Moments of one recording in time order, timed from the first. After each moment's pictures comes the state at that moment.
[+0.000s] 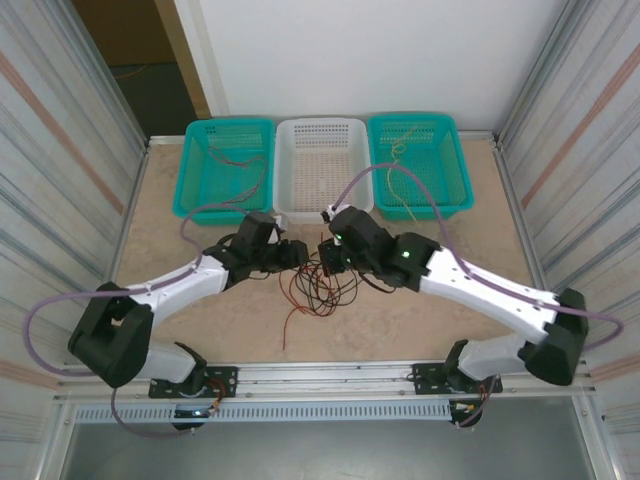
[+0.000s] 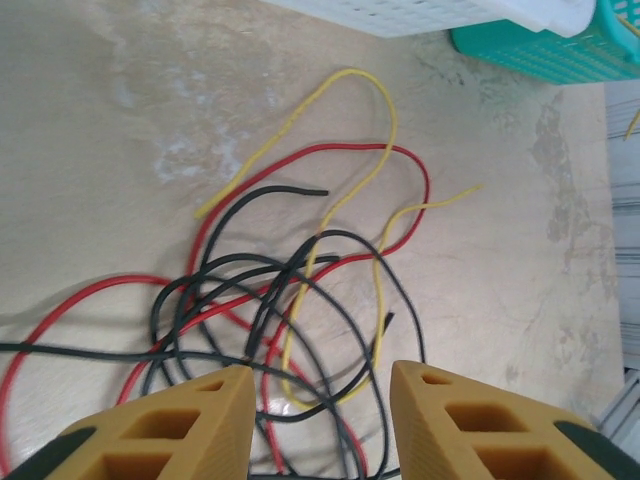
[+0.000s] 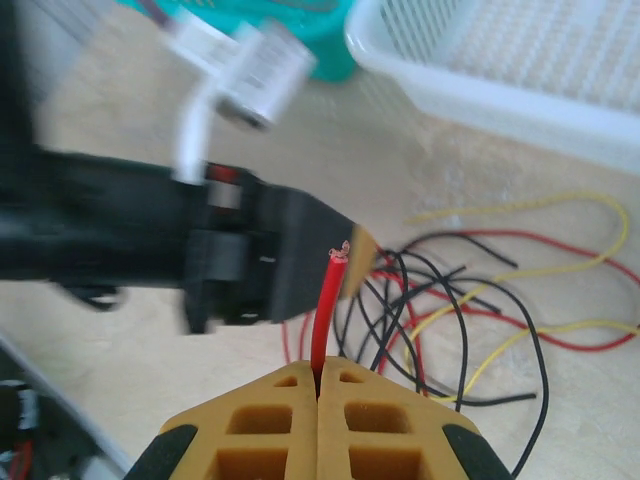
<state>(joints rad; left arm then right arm) -0.61 1.39 0.75 -0.12 0.28 -0.76 1.02 1.28 1.20 -0.63 0.17 0.54</state>
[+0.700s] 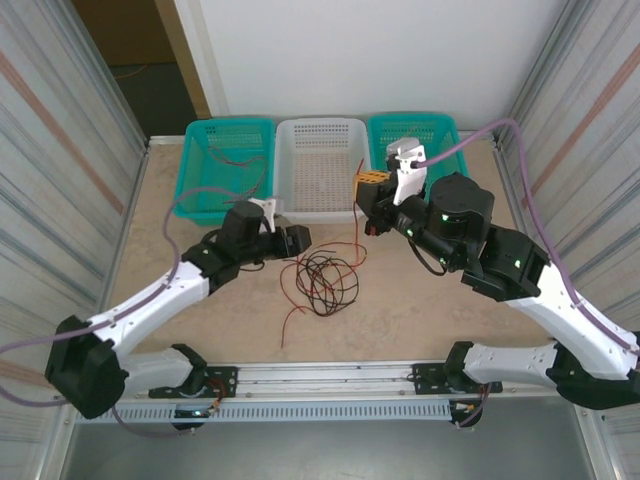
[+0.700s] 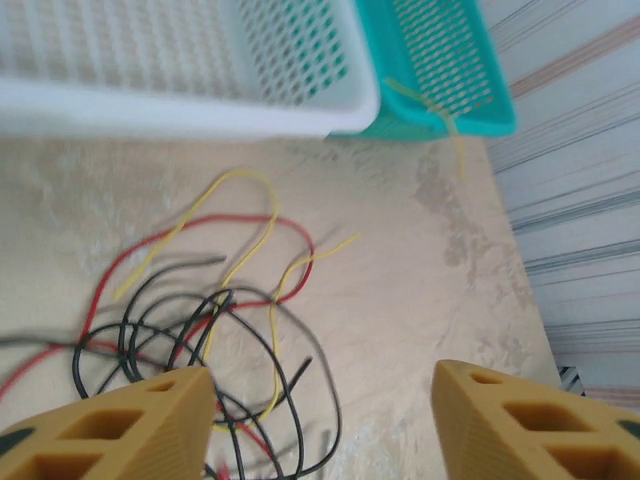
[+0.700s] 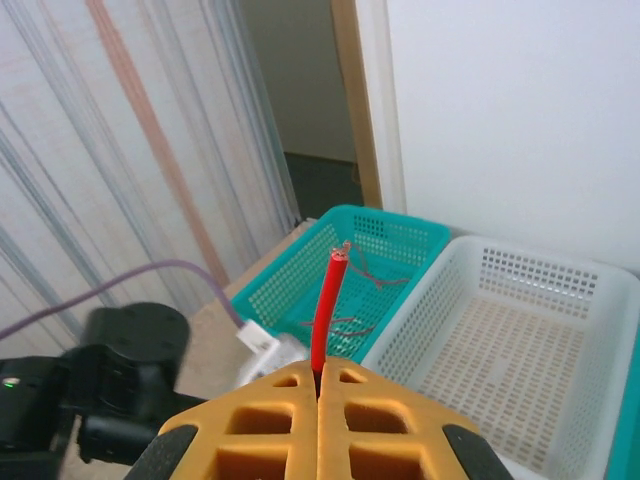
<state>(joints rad) -0.63 1.16 0.85 -0.22 0.24 -0.68 1.02 1.07 1.54 -0.60 0.34 0.26</state>
